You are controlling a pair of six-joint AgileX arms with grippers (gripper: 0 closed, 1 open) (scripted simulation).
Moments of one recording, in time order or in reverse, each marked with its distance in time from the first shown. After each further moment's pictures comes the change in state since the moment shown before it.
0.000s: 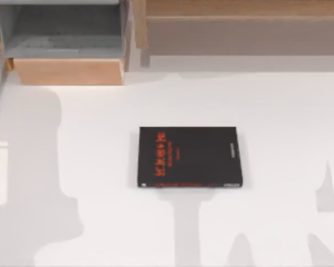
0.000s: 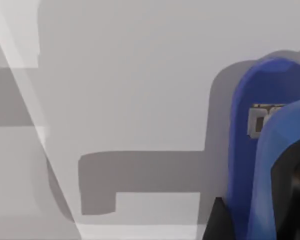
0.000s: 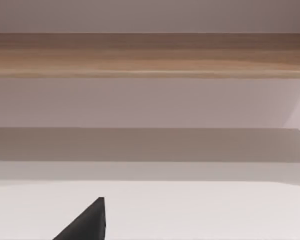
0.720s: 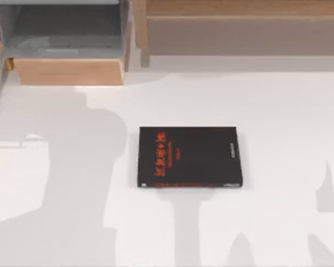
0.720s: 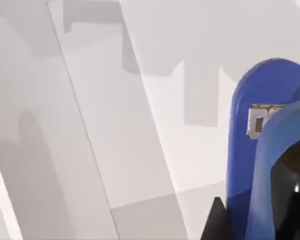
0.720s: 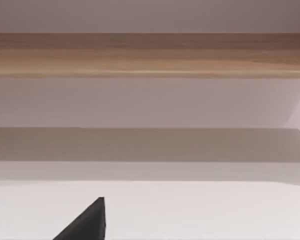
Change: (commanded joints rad) left arm 0.026 -0.205 0.102 -0.067 0.003 0.023; right arm 0.000 0.000 0.000 0.000 0.000 0.000
